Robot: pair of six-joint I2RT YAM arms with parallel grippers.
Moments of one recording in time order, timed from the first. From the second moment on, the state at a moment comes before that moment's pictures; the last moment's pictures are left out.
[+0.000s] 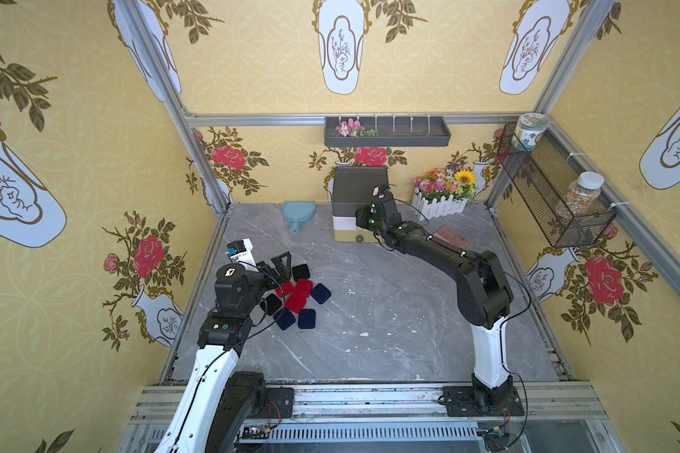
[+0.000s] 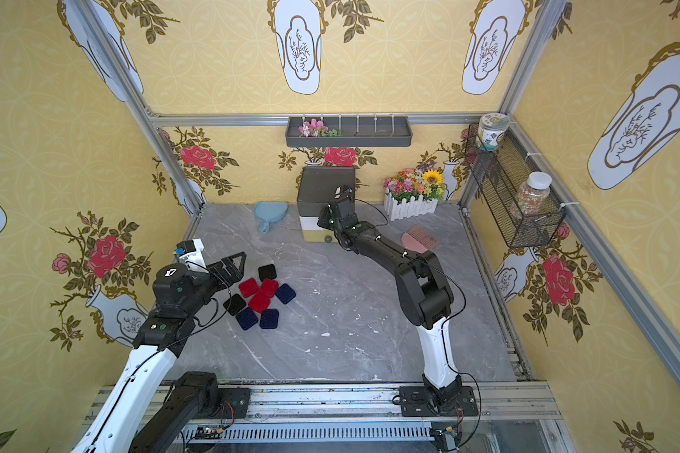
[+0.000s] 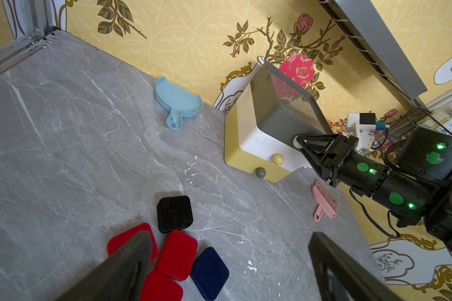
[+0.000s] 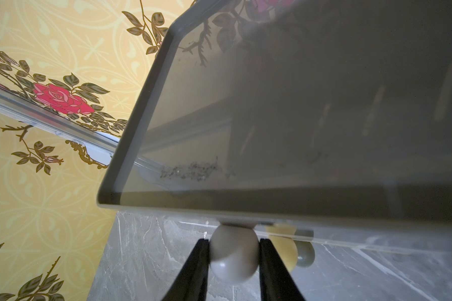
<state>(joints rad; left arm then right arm) -0.08 0.73 0.63 -0.22 0.18 -0.53 0.54 2.07 1.66 -0.06 0.06 0.67</state>
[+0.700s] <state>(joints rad) -0.08 0.73 0.62 -0.21 0.19 -0.54 0.62 1.87 1.39 -0.01 0.07 0.66</state>
